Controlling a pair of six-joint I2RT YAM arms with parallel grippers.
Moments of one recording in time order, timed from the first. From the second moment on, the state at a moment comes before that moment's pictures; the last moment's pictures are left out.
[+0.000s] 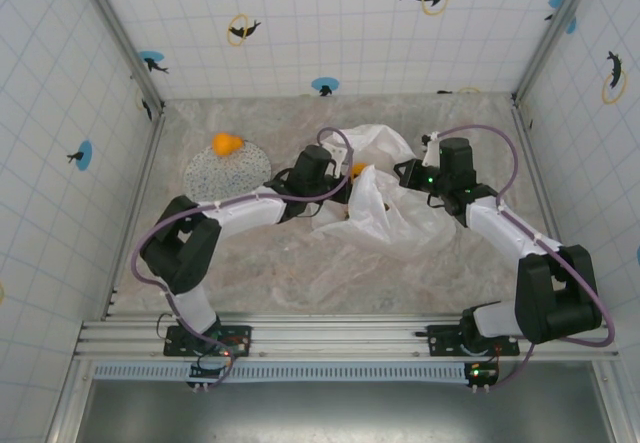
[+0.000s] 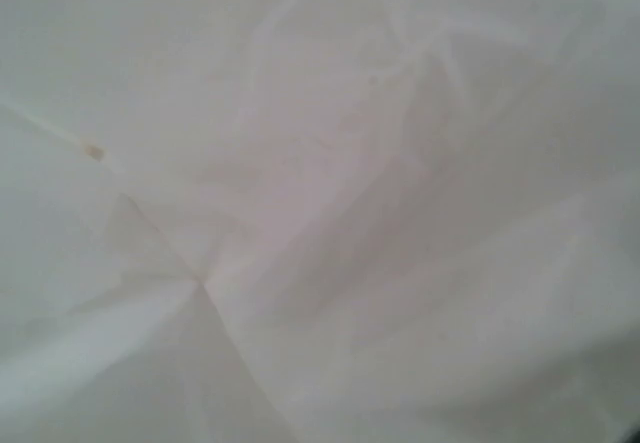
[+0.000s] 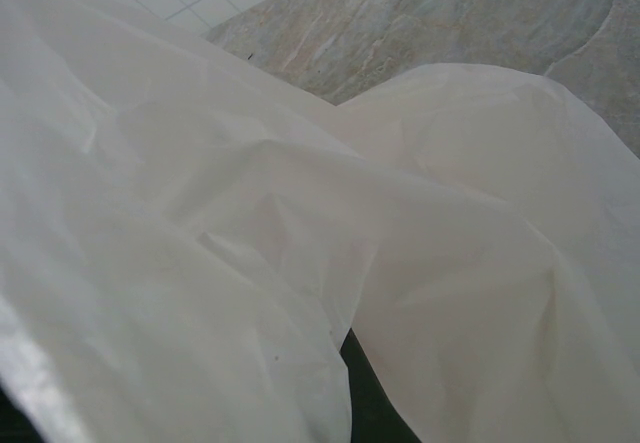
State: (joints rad) left arm -0.75 1.75 1.07 0.10 0.27 -0.42; right arm 0.28 1.36 0.80 -0.01 -0.40 0.51
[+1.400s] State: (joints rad) left arm -0.52 1.07 0.79 -0.03 0.22 -0.38; right arm 0.27 1.36 0.80 -0.01 -0.40 0.50
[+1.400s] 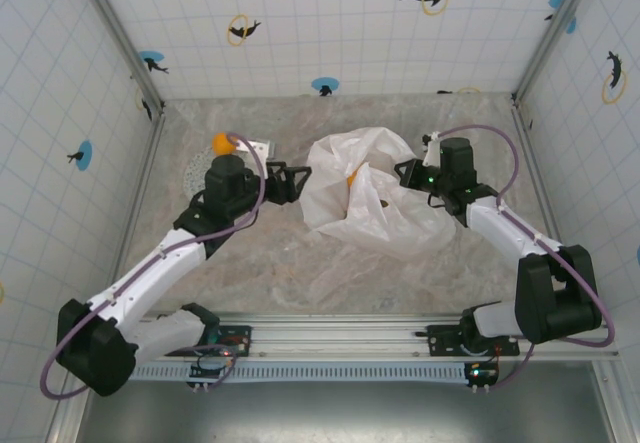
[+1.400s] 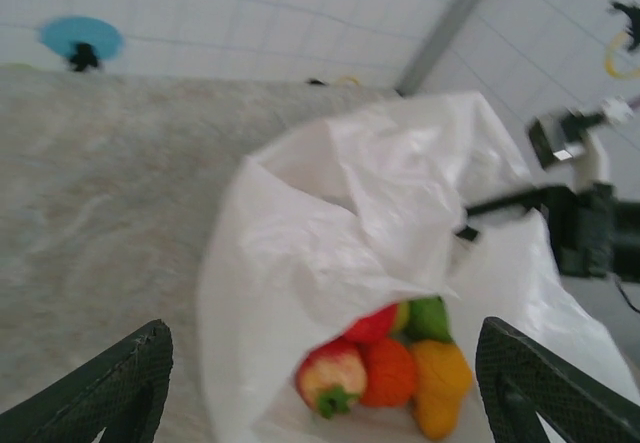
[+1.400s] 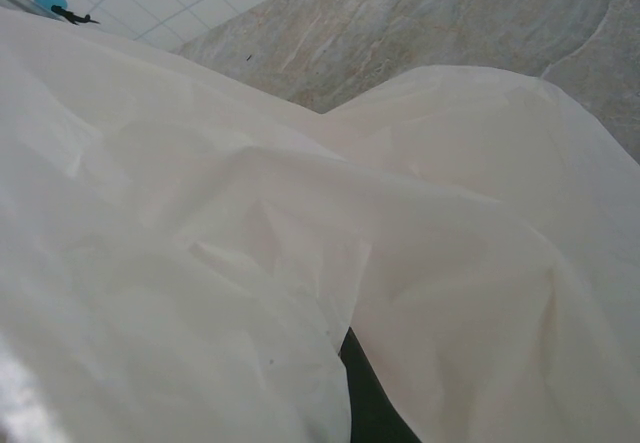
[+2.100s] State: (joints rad) left arm -0.11 1.55 0.96 -0.02 -0.16 -0.52; right arm 0.27 1.36 0.80 0.01 -0.41 0.51
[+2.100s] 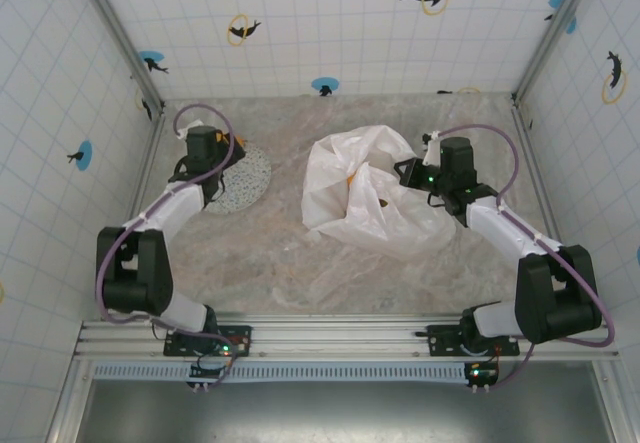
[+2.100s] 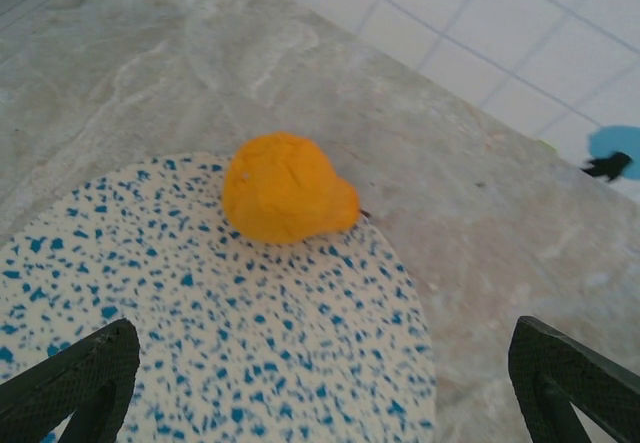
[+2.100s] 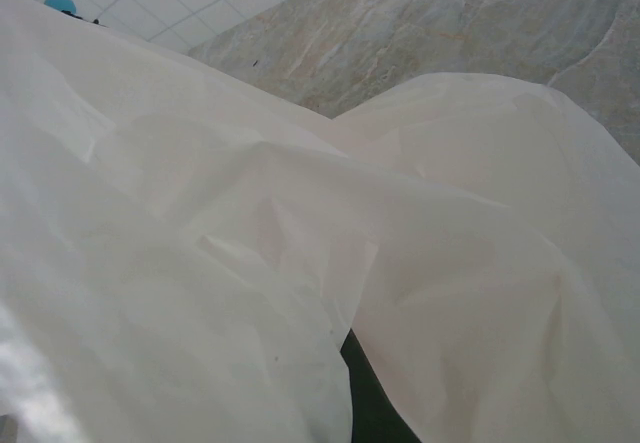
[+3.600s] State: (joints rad) left arm 0.01 2.17 1.45 -0.08 0.02 -0.52; right arm 0.28 1.38 0.80 0.01 -0.43 0.52
